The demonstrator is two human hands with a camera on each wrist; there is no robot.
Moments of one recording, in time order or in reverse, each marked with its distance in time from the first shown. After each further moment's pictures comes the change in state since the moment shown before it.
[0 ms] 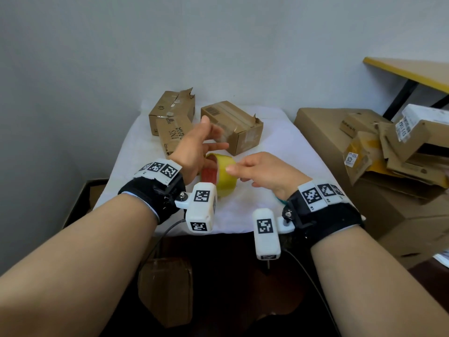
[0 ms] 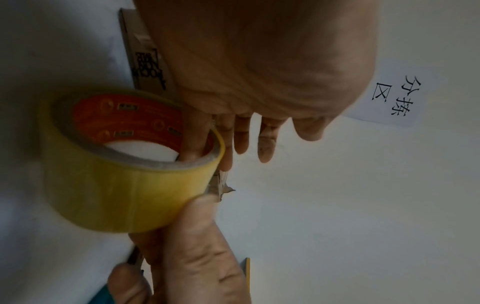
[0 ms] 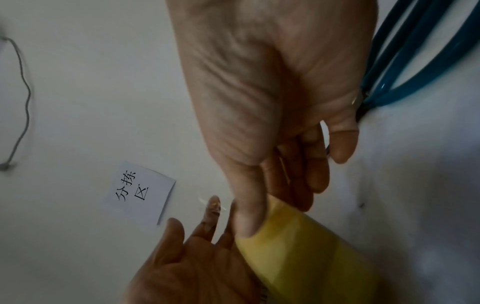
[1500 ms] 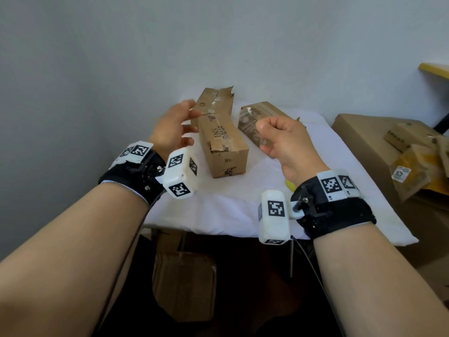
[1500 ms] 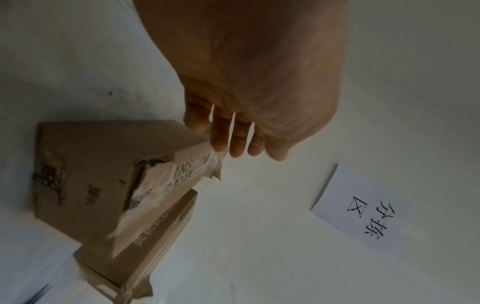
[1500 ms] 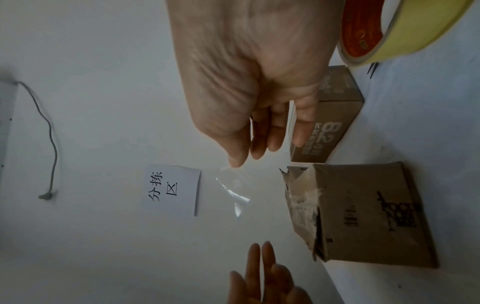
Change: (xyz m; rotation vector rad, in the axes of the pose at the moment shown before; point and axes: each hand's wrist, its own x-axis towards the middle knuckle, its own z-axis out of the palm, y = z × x) left_hand -0.002 0.035 -0.121 0.070 0.332 0.057; right_hand 0.036 -0.062 0.042 0.423 0.281 -0.266
